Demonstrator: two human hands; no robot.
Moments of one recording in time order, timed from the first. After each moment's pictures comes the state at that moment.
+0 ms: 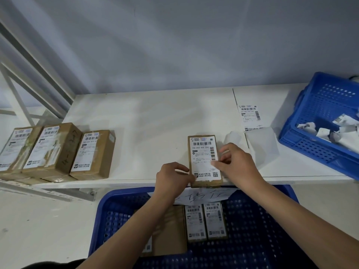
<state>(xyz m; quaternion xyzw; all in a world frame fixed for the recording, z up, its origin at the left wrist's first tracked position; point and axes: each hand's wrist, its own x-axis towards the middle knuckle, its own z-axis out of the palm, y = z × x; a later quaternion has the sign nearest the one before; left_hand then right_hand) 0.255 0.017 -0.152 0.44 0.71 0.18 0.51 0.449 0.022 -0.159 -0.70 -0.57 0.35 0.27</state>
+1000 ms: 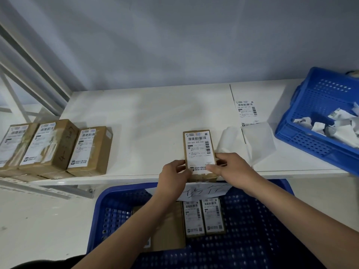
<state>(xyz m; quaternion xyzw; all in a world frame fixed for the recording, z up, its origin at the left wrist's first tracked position) 0.264 0.005 -0.167 0.46 0.66 0.24 0.54 0.452 0.009 -0.158 -0.66 -0.52 0.50 0.20</state>
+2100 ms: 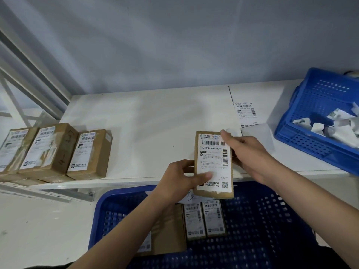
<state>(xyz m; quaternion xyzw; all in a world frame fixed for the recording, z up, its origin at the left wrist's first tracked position) 0.264 0.002 -0.131 0.52 0.57 0.21 0.60 0.468 0.027 -0.114 -0.65 -0.36 0.58 0.34</state>
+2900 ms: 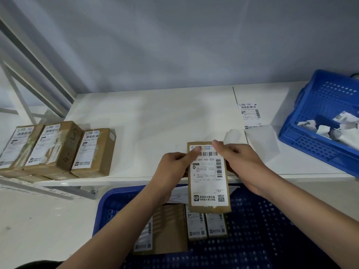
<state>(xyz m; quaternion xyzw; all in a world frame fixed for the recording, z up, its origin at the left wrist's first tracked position) 0.260 0.017 -0.114 0.42 0.61 0.26 0.62 0.444 0.010 -0.111 -0.63 -0.41 0.57 0.34</state>
